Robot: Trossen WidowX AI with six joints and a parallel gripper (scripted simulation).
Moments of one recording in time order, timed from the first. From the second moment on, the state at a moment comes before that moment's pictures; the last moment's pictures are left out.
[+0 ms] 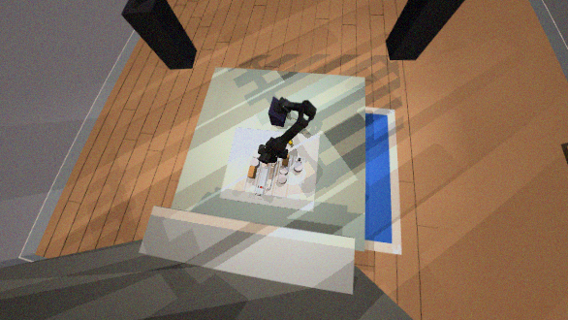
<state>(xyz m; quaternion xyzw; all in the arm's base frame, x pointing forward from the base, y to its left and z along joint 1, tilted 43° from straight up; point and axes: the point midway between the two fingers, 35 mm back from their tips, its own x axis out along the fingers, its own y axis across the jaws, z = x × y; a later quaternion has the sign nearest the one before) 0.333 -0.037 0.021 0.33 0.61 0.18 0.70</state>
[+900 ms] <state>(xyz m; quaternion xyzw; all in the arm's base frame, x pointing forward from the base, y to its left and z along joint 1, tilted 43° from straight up) 0.336 -0.038 0.021 0.33 0.61 0.18 0.70</state>
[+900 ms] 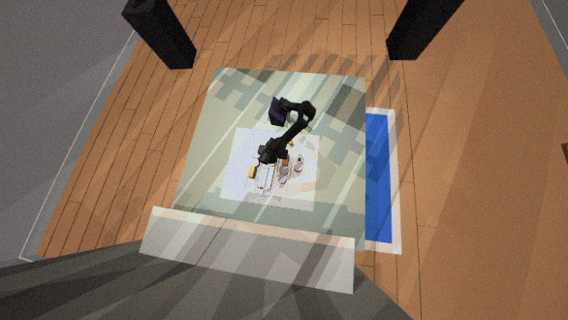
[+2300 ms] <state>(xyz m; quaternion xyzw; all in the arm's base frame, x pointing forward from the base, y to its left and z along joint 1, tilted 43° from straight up) 0.341 -0.031 0.012 0.33 0.61 0.18 0.70</state>
